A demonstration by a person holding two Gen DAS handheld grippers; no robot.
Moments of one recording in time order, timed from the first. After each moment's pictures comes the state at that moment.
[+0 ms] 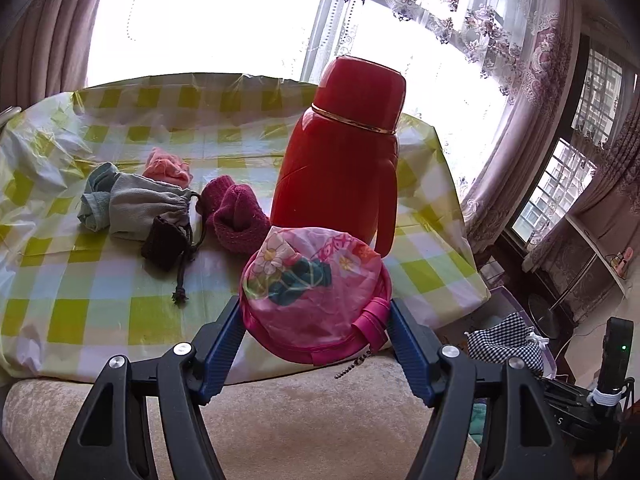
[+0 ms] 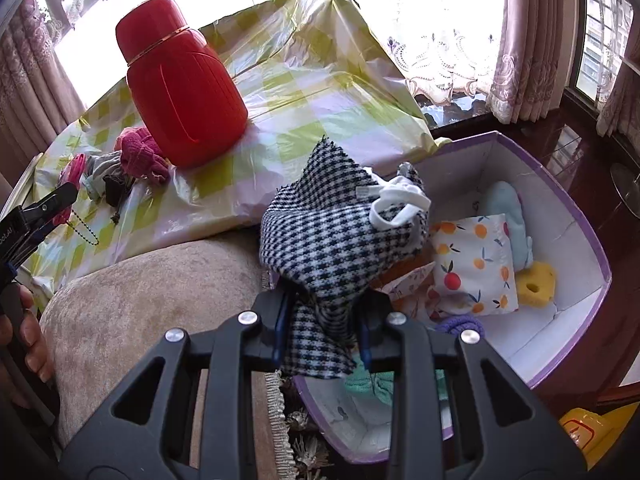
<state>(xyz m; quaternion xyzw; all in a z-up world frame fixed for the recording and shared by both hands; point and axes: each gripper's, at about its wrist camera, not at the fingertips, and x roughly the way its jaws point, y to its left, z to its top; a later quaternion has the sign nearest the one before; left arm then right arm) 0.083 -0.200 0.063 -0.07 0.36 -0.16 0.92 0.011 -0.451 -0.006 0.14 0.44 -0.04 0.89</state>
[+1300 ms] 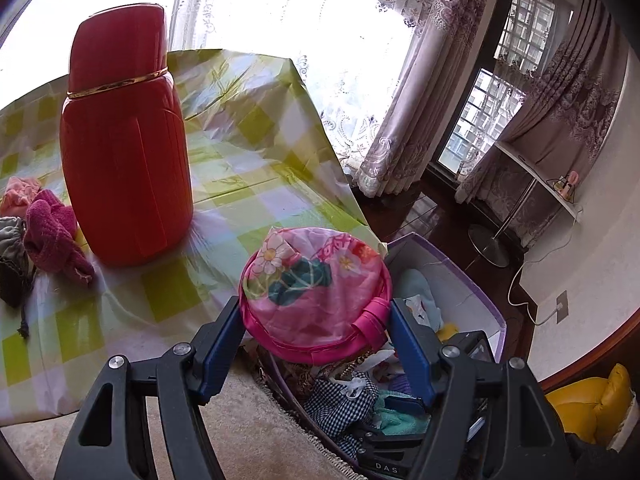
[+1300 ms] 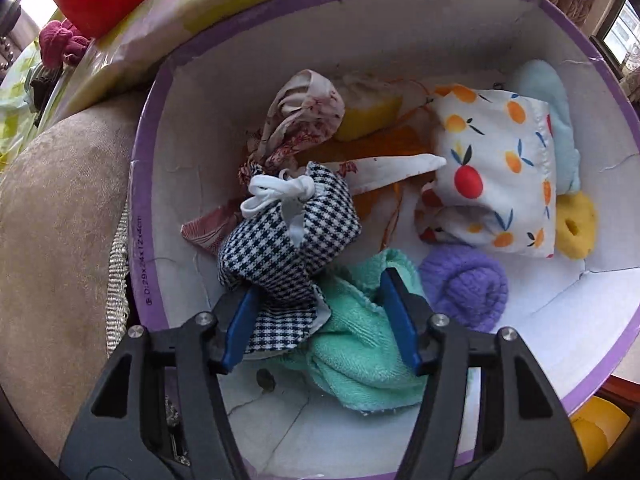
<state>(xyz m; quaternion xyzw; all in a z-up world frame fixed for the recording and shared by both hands) 0.090 -0.349 0.049 0.00 0.40 -0.32 0.86 0.034 -0.481 -0.116 0.12 0.62 -0.01 0.78</state>
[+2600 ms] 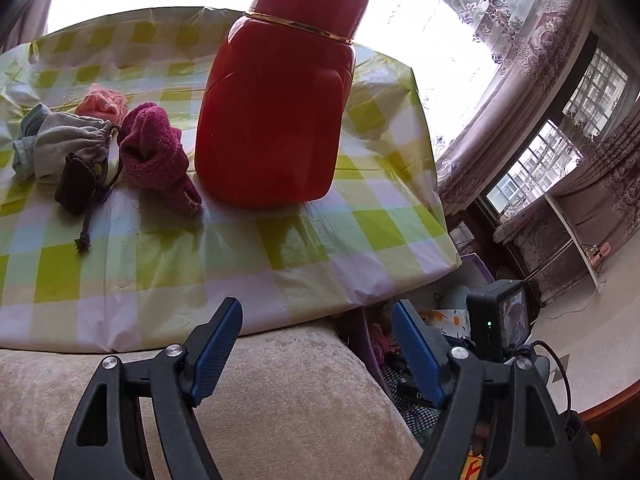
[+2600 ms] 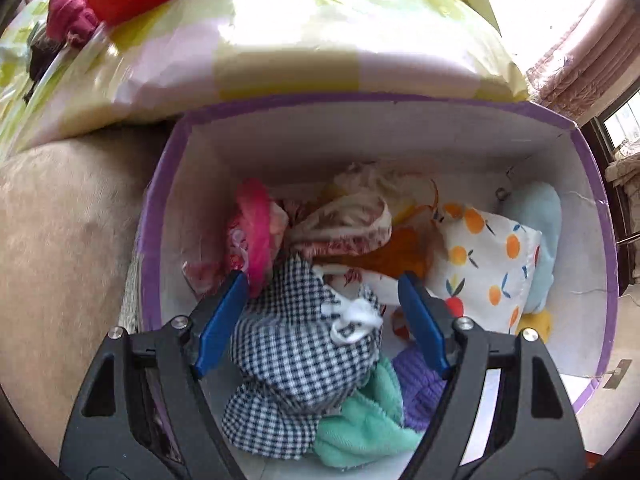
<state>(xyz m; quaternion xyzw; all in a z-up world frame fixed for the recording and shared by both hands) 0.104 -0.255 0.024 -0.10 0.45 -0.21 0.86 0.080 -0.463 -0.076 -0.01 0.59 -0.02 0.81</state>
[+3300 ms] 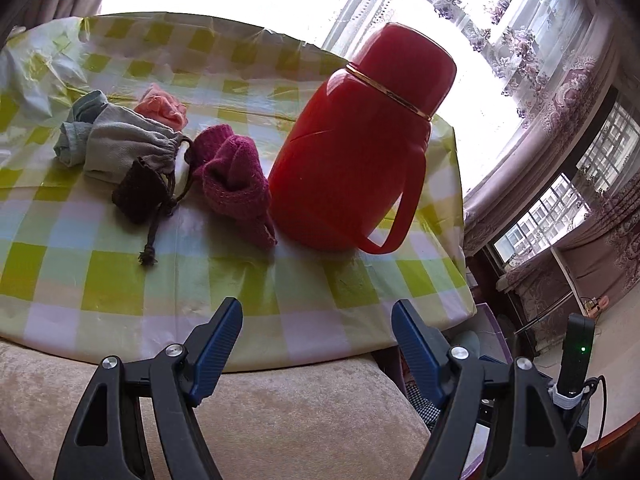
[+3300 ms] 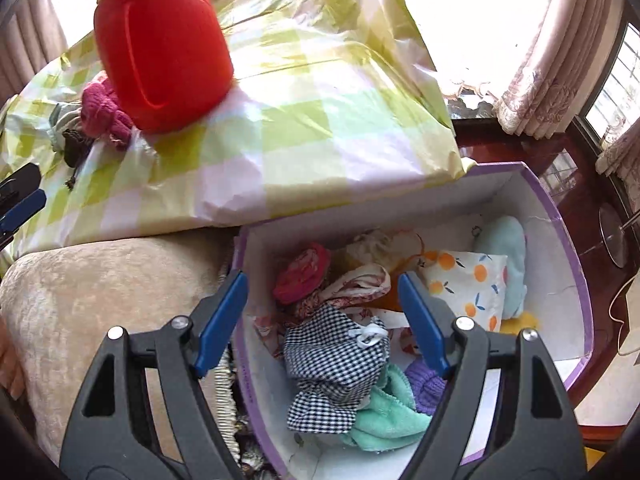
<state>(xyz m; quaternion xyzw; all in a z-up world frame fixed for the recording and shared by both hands) 0.114 -0.182 0.031 -0.17 0.41 -0.16 0.88 0.068 -0.442 -0.002 0.03 0.50 -0.03 0.86</state>
